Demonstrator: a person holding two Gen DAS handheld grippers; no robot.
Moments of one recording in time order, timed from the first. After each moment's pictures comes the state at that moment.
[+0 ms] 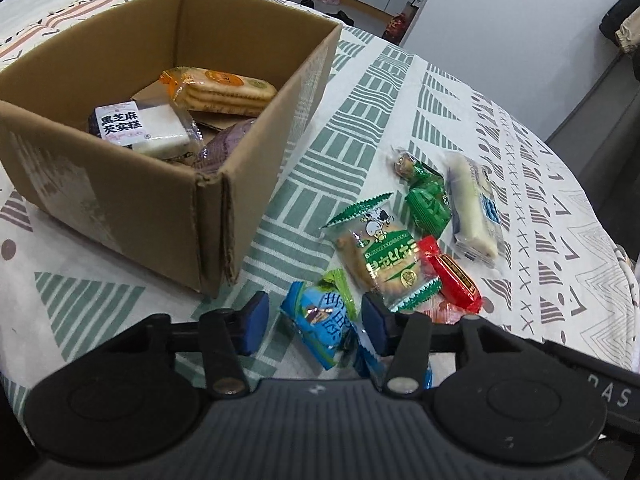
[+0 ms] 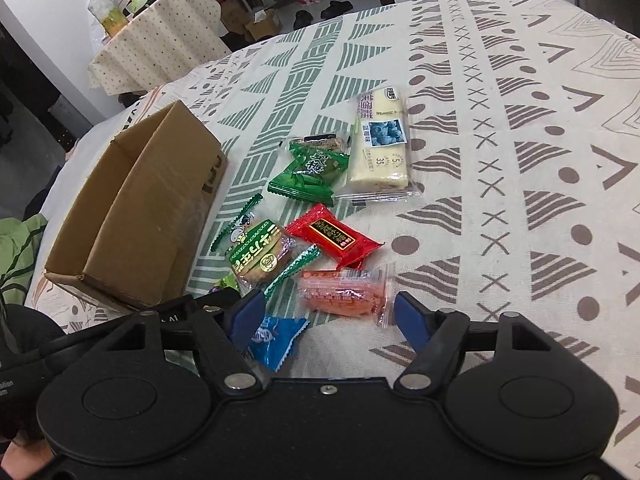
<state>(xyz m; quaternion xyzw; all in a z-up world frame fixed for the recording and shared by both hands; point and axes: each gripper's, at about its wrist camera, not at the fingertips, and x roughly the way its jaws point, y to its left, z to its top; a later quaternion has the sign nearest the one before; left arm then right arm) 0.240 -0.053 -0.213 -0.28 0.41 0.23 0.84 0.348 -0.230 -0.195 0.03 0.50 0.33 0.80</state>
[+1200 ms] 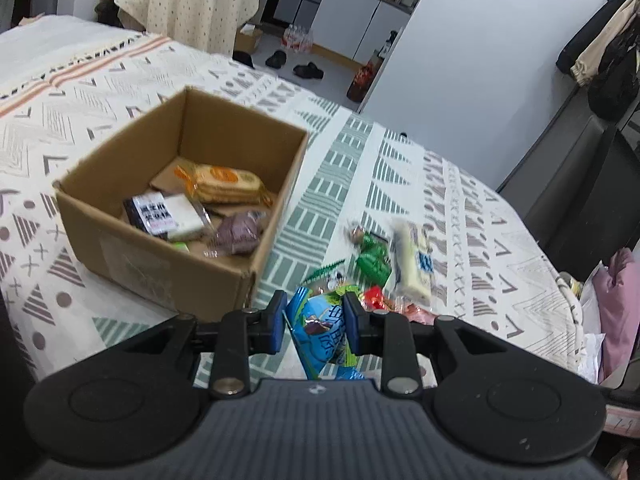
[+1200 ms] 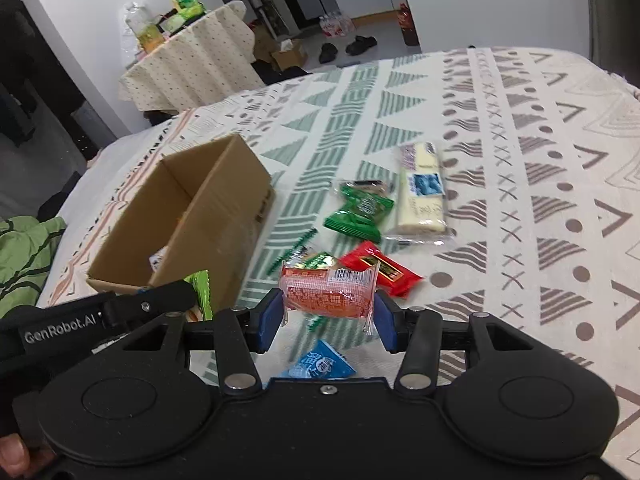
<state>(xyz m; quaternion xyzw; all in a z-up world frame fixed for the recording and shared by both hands) 0.193 -0.056 -0.125 -0.27 0.34 0.20 0.88 0.321 -0.223 -0.149 0.03 0.44 0.36 0.82</state>
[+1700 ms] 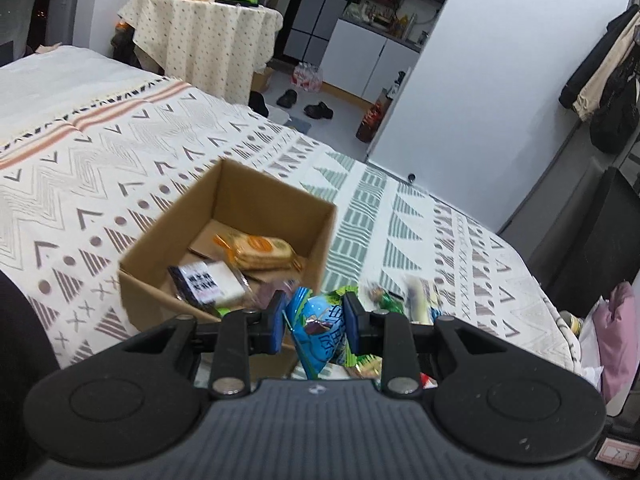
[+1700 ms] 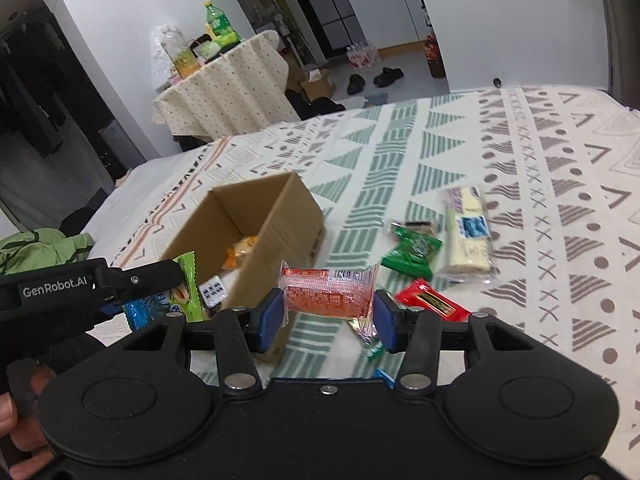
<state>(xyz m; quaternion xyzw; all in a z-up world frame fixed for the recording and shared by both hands) 0.172 -0.019 -0.084 -0.26 0.30 0.23 0.89 0.302 -0.204 -0.121 0.05 0.40 0.39 0.83</state>
